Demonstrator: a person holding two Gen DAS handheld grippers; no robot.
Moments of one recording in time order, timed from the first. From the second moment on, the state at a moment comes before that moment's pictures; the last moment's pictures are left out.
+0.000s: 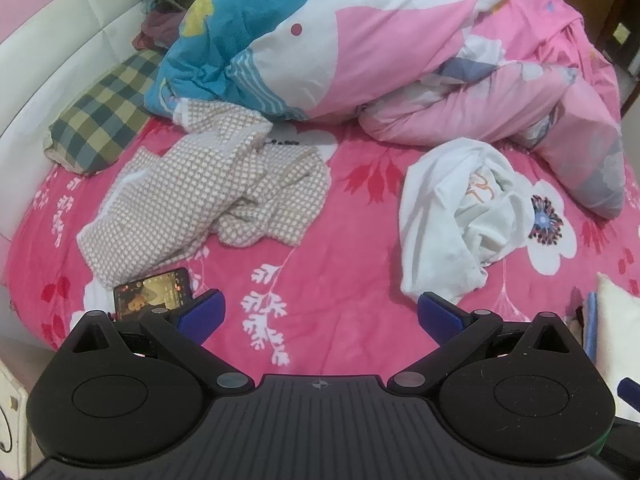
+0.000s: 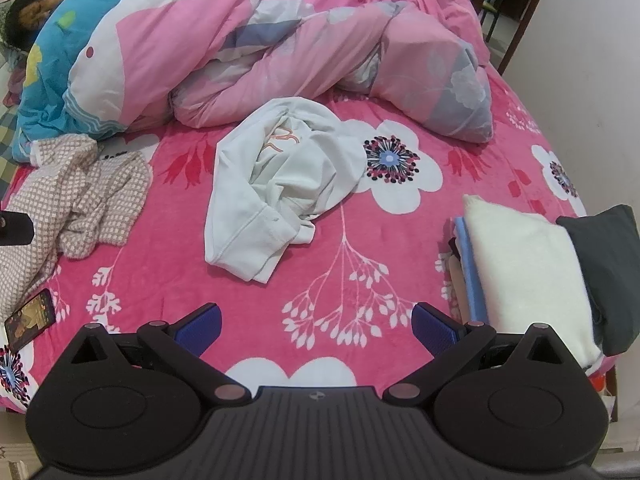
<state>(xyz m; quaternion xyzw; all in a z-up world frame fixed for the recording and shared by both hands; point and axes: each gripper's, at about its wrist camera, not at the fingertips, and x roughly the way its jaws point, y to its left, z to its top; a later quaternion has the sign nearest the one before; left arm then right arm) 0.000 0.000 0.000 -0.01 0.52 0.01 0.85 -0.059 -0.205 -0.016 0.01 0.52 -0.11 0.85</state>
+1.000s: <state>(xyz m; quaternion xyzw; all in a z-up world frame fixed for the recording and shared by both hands) -0.005 0.006 -0.003 0.00 0.49 -0.02 0.87 -0.050 -0.214 -0.008 0.03 0.49 -0.11 0.86</state>
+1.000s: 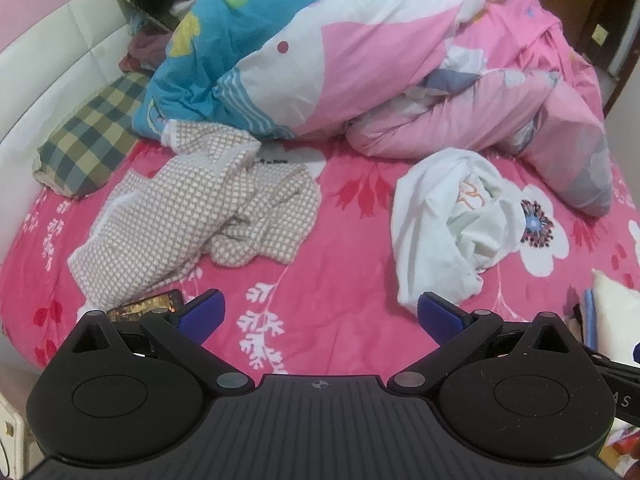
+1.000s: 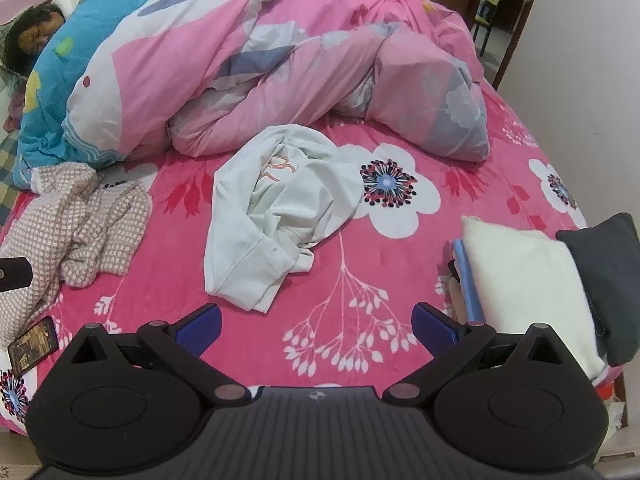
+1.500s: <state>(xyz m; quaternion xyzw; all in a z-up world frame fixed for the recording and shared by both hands) -0.003 0.006 -0.008 0.01 0.50 -0.01 0.87 -0.048 -0.211 -0.010 0.03 0.49 -0.11 0.86</state>
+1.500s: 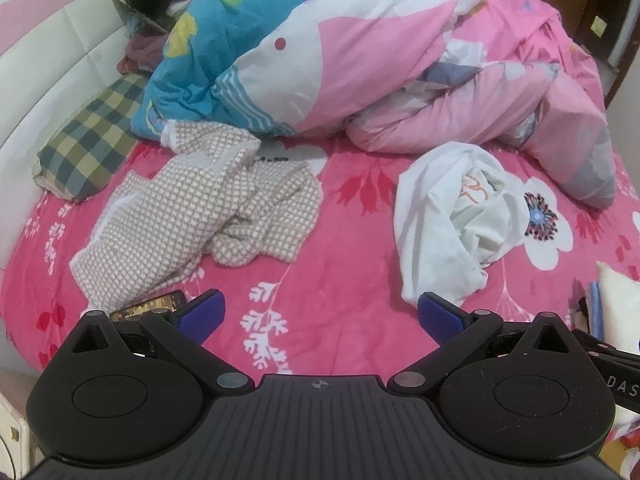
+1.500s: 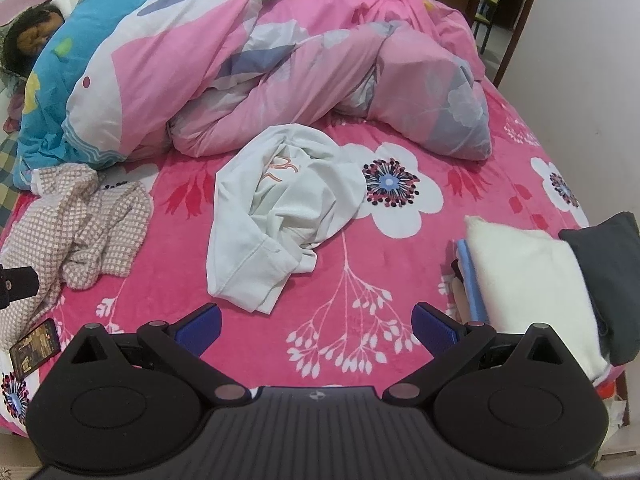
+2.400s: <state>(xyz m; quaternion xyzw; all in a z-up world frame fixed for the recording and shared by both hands) 0.001 0.009 -0.011 0.01 0.50 -0.01 0.87 -0.043 -0.206 -0.013 0.02 0.50 -0.10 0.86</state>
